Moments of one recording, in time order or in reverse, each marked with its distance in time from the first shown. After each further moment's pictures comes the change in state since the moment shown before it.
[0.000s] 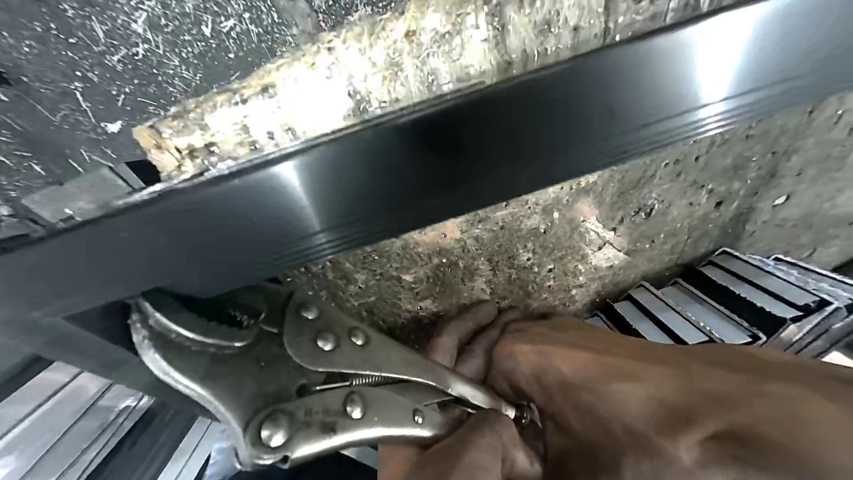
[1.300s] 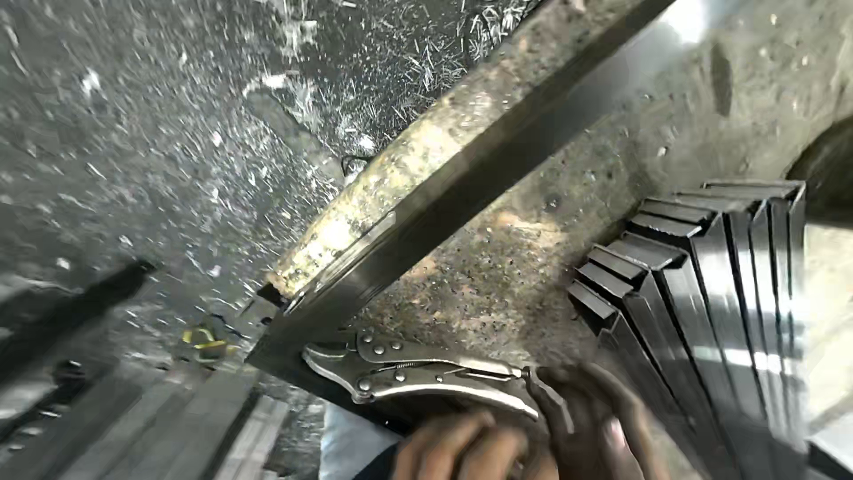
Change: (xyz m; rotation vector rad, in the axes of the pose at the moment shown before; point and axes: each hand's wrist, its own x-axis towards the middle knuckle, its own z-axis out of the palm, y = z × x) left_hand -0.047 0.050 -0.049 1.647 -0.548 0.886; right_hand 0.046 -0.027 0.192 1.136 1.846 -0.435
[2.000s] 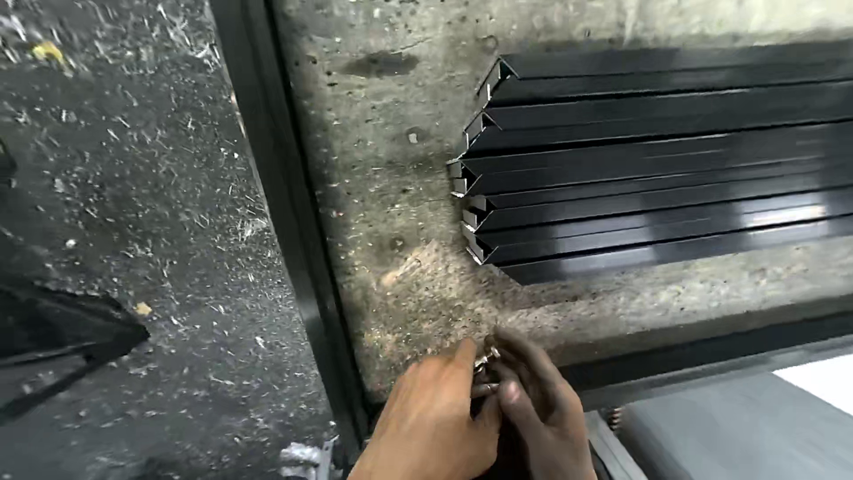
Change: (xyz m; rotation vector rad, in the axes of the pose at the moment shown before) left_hand 0.152 0.000 -0.023 0.673 -1.199 0.091; right_hand -0.010 0.019 0.094 0.430 0.473 0.006
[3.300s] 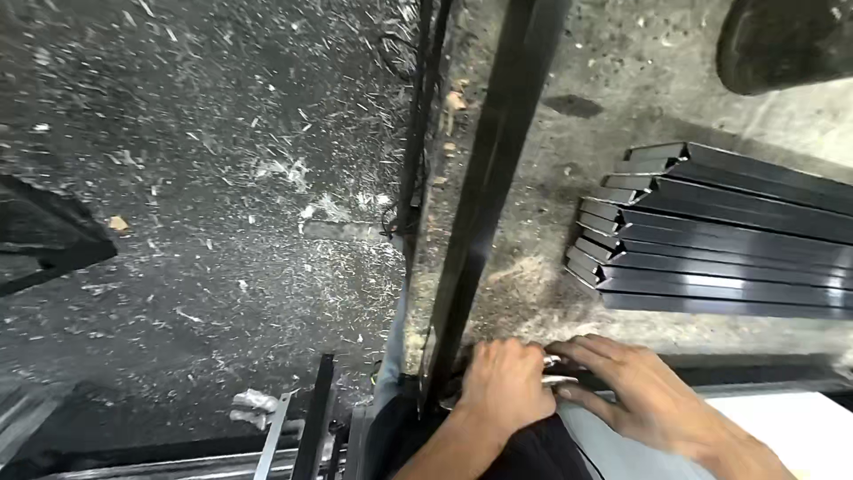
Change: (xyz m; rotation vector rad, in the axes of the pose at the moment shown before) left_hand 0.004 -0.006 -0.011 -0.049 -0.195 0.006; right_hand 0.070 -0.083 -0.040 -1.336 -0.918 -0.124
